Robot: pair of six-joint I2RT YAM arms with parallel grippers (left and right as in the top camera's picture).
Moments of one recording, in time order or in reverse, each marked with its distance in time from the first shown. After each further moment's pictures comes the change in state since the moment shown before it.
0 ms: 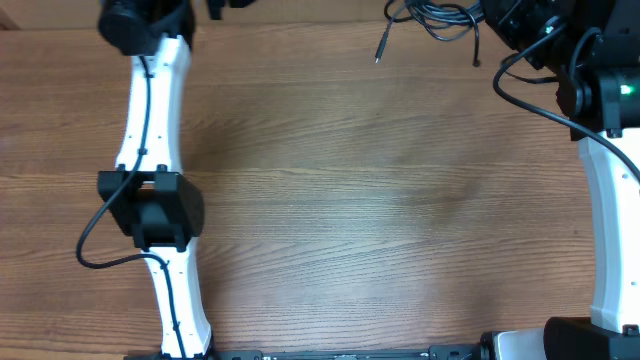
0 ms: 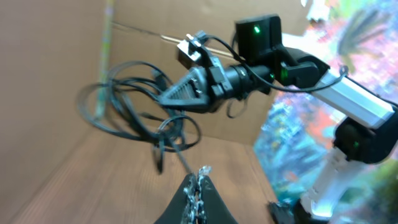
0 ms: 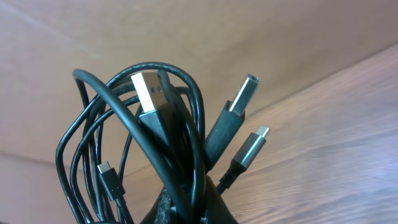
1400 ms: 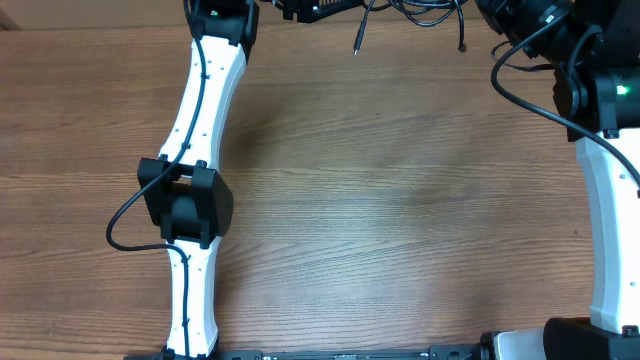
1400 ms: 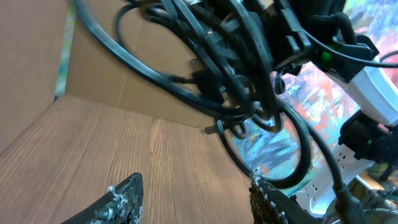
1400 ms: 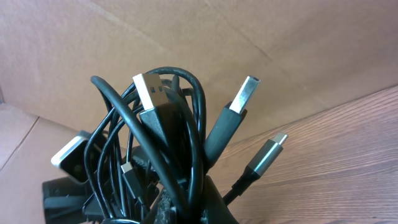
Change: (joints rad) left arm -0.146 0.069 0.000 -0.864 0.000 0.809; right arm 0.008 0.000 0.000 0.140 -0.161 0.097
